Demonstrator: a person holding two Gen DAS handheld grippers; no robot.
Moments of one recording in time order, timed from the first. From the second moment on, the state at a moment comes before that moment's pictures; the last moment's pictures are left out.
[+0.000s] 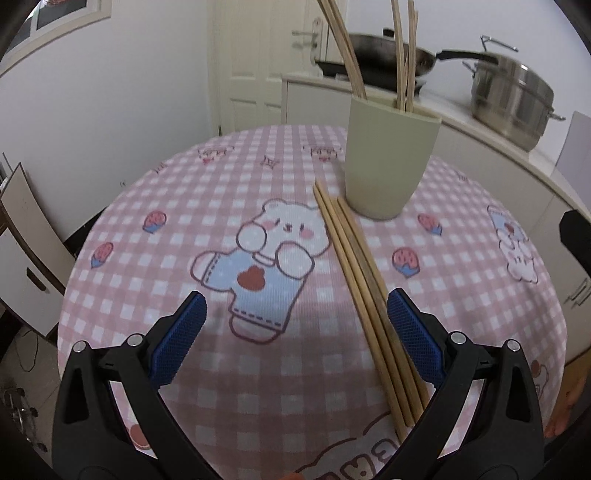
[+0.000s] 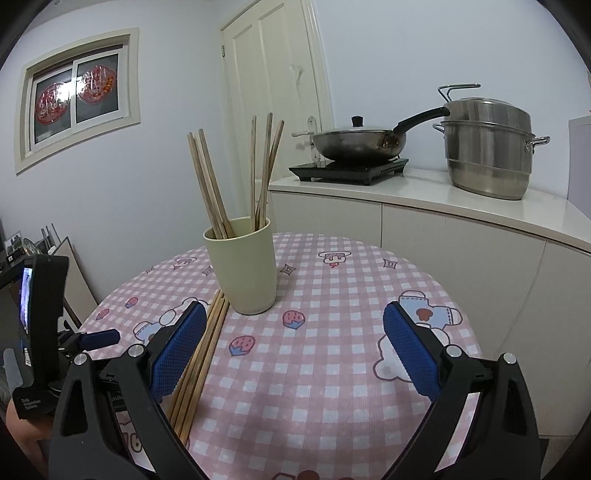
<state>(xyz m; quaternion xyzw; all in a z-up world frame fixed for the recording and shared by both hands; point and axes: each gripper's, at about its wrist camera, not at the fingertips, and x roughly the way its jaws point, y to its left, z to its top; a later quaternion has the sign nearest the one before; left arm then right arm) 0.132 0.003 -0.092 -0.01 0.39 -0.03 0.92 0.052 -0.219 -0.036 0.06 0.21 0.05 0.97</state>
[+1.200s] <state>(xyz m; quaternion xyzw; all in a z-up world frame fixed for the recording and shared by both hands) 0.231 0.001 -0.105 0.02 0.47 -0.05 0.88 0.080 -0.211 -0.041 0.04 0.27 0.08 0.96</state>
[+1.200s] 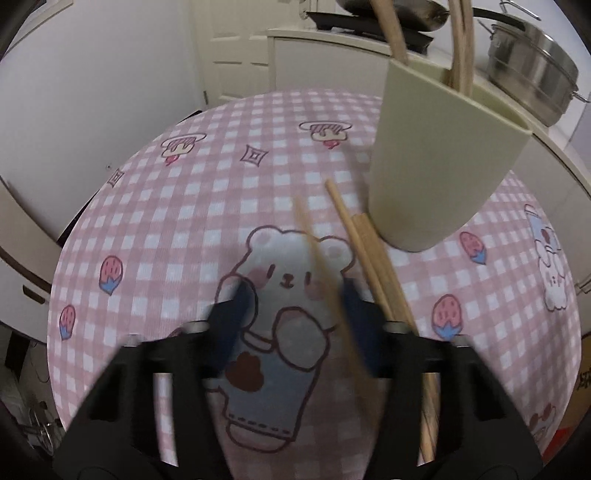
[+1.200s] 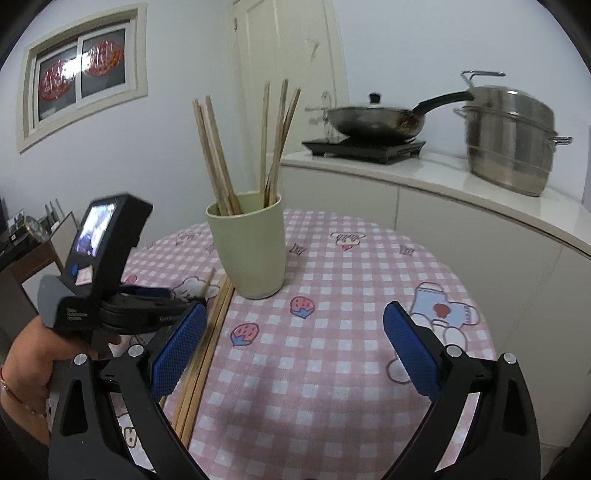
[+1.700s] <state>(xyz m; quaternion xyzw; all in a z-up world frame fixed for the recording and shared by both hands) 0.207 0.032 -0.098 -0.01 0.46 -0.07 0.89 0.138 -0.170 -0.070 -0.01 0.41 0.14 0.90</state>
